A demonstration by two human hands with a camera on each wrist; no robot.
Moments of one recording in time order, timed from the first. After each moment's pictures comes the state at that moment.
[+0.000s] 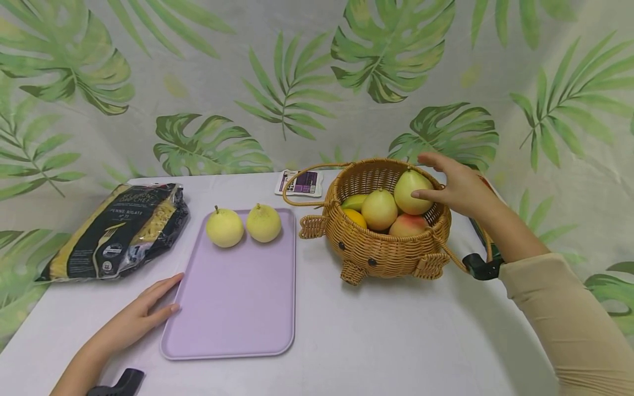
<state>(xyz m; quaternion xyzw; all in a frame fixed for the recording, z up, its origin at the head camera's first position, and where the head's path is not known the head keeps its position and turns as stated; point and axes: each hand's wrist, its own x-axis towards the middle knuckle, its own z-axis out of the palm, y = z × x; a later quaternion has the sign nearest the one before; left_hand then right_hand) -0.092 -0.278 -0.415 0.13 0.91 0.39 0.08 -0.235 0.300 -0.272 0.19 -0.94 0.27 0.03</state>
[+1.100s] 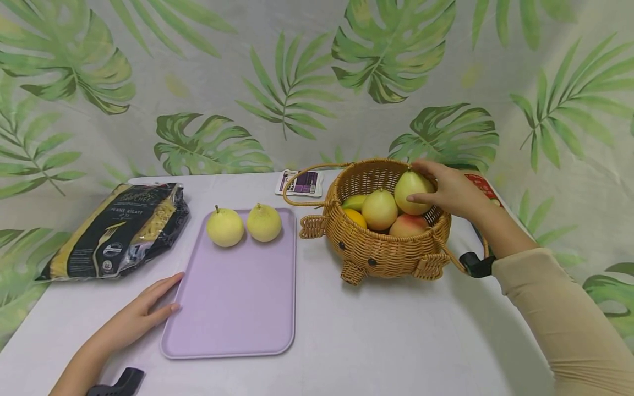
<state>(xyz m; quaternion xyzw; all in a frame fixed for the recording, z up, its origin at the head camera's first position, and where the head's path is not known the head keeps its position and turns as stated) -0.092 -0.277 -0.414 0.13 0.91 0.39 0.07 -0.243 0.294 -0.280 0.18 -0.96 0.23 0.00</state>
